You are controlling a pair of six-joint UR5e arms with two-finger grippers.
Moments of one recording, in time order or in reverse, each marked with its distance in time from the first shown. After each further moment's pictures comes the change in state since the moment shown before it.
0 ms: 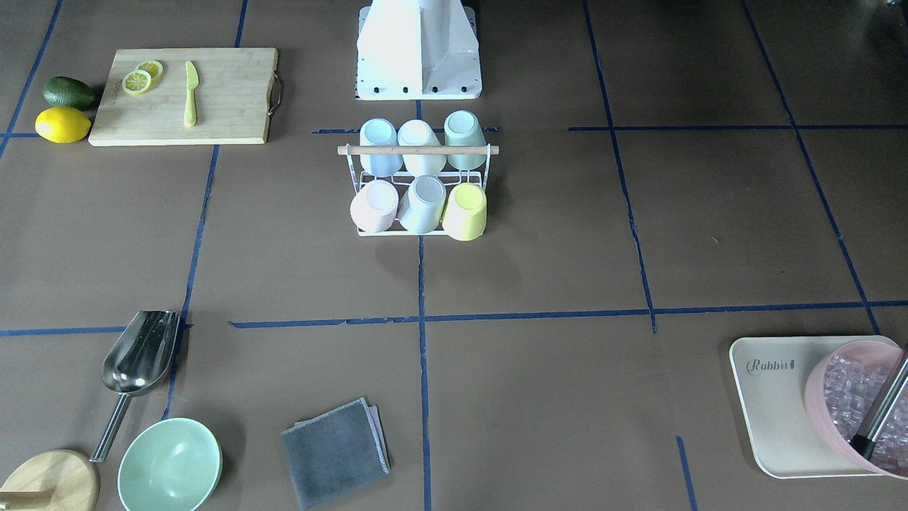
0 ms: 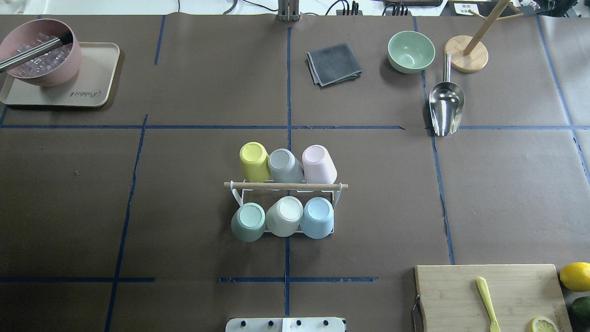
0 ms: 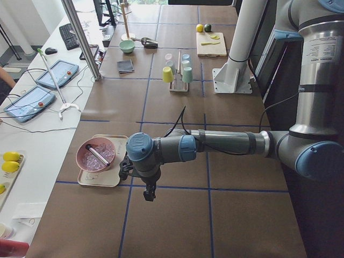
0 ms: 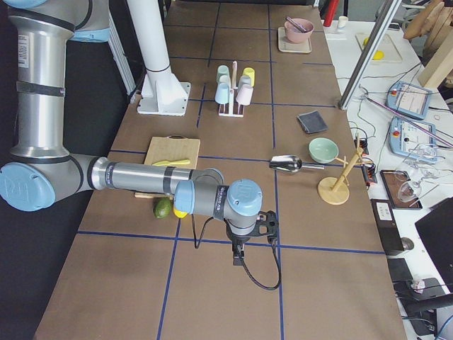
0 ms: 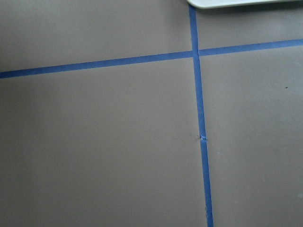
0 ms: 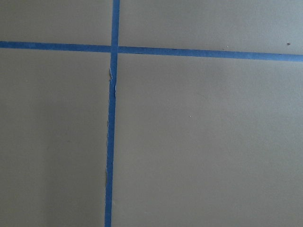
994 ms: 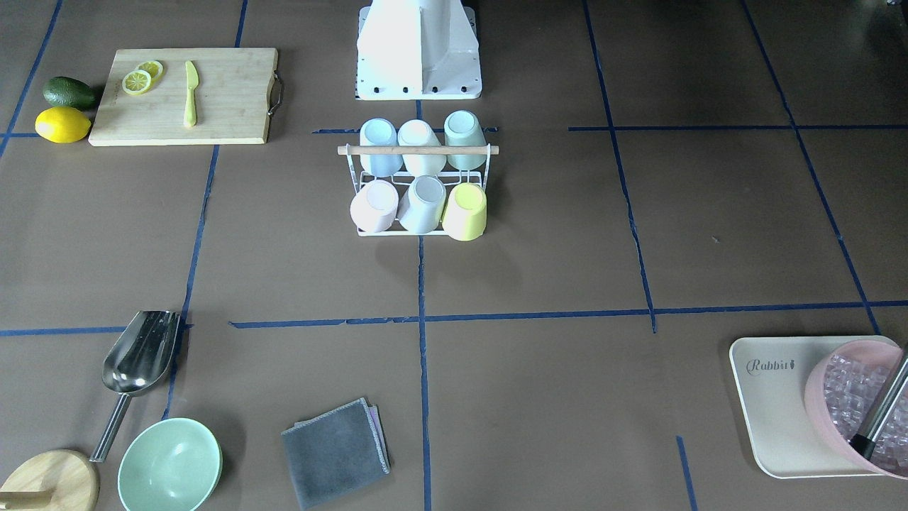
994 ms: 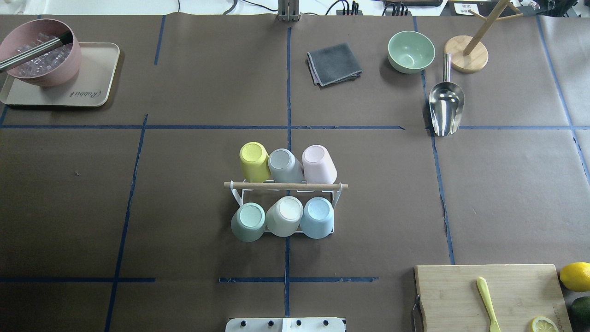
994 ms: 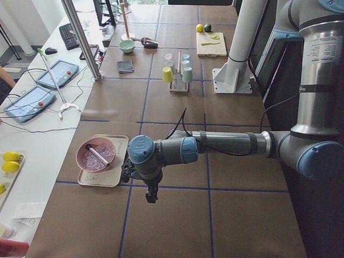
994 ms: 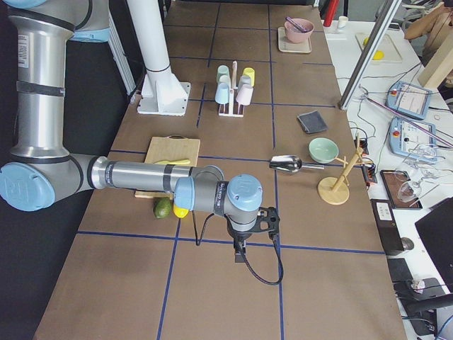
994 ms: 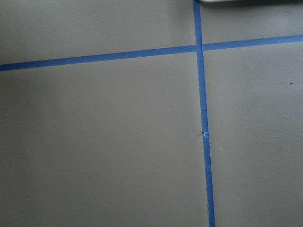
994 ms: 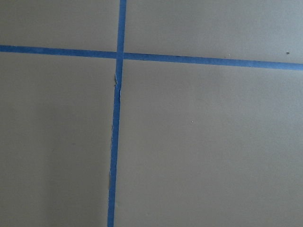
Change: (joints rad) left arm 0.000 0.013 0.005 0.000 0.000 0.000; right arm 0.000 -0.001 0.024 0.000 -0.006 0.000
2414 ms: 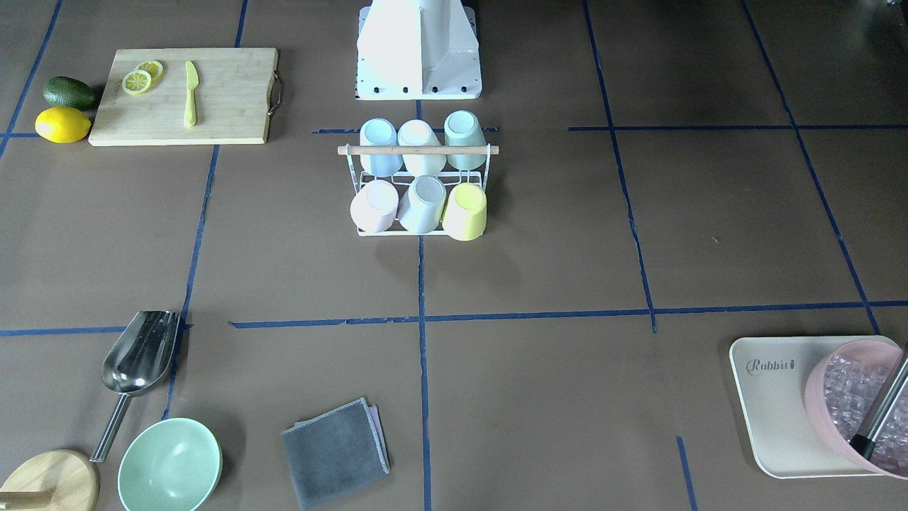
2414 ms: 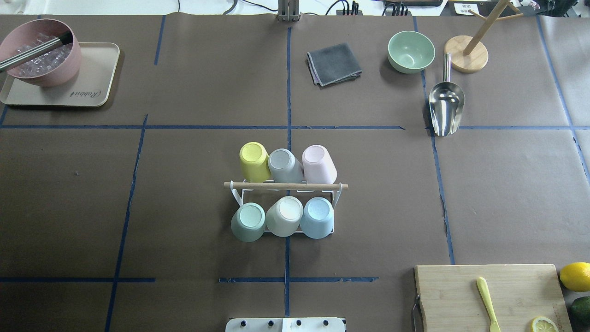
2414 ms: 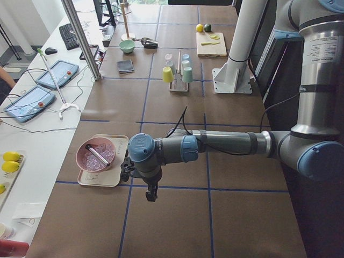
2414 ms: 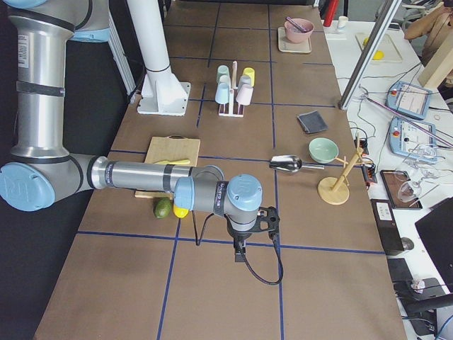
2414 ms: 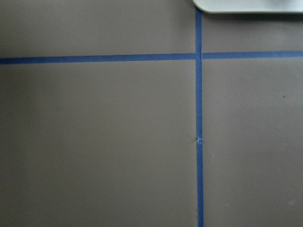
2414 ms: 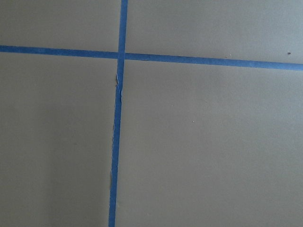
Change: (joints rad) left arm -0.004 0.000 -0.013 0.002 0.003 -0.009; right arm 0.000 -0.001 0.001 -0.001 0.003 0.000
